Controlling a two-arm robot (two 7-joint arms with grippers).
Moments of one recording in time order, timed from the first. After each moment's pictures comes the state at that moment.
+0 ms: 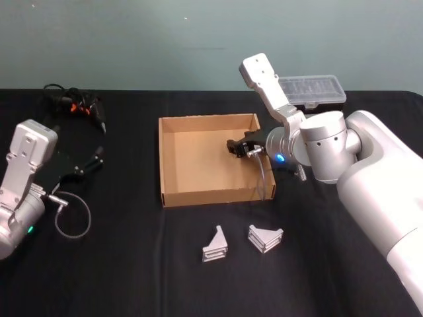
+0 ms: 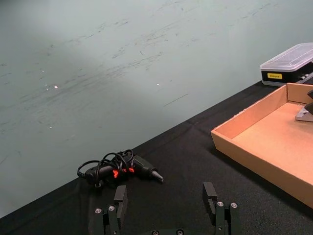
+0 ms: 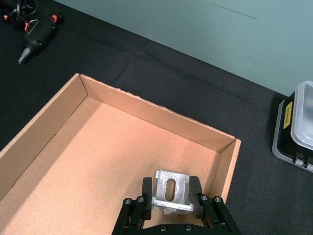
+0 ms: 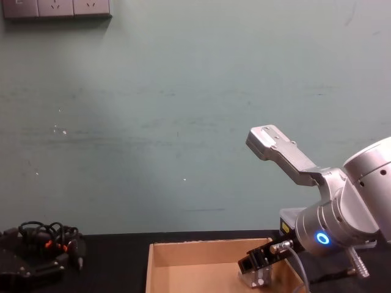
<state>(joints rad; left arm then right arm) -0.20 0.60 0.45 -1.41 -0.25 -0.12 0.03 0.71 0.12 -0.51 -0.98 0.18 0.60 0.21</state>
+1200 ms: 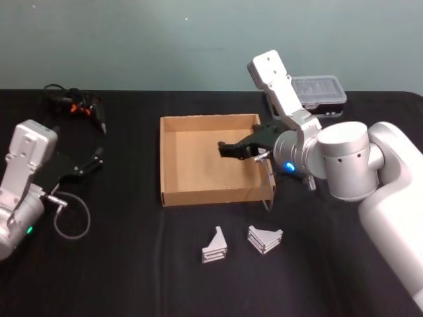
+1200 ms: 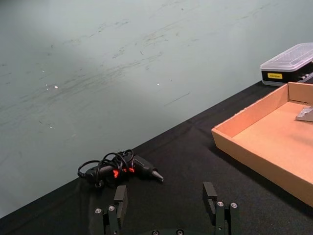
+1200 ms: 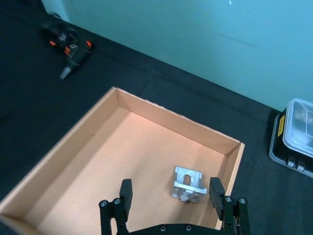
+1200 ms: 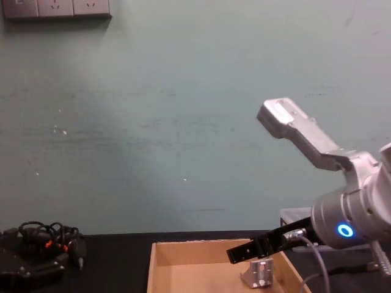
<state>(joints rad) -0.20 0.60 0.45 -1.41 -0.25 -0.12 0.03 0.55 0.20 -0.47 -1.29 0.17 0.63 0.23</state>
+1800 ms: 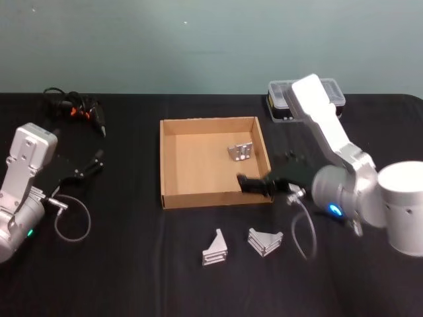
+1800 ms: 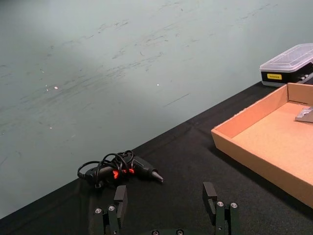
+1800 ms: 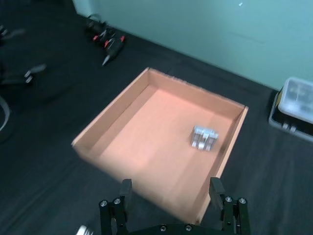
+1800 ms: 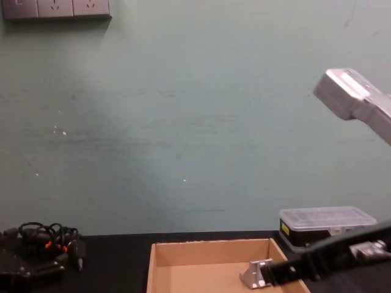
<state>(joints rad) -0.20 0.60 0.45 -1.41 -0.25 -0.12 0.03 0.25 0.35 -0.36 -1.76 0.20 0.77 0.28</state>
